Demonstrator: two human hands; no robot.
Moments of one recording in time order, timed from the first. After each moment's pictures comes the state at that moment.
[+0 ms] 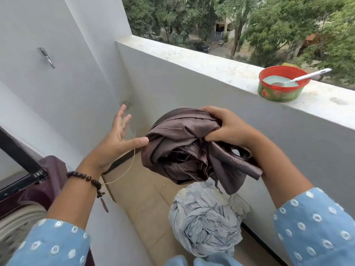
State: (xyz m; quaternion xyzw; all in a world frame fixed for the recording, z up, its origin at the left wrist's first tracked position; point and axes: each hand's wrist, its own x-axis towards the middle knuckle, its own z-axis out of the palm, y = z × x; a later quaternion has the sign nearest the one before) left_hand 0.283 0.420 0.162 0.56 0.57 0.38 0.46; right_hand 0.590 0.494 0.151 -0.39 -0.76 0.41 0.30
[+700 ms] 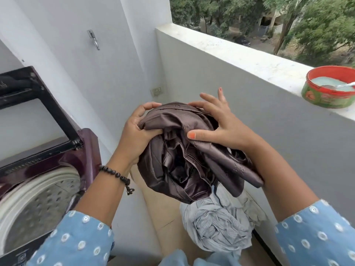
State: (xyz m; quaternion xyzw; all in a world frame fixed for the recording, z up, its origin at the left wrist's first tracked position) left_hand 0.305 0.385 0.157 0.51 0.56 0.56 0.32; right_hand 0.527 0.469 0.157 -0.34 -0.84 0.33 0.26
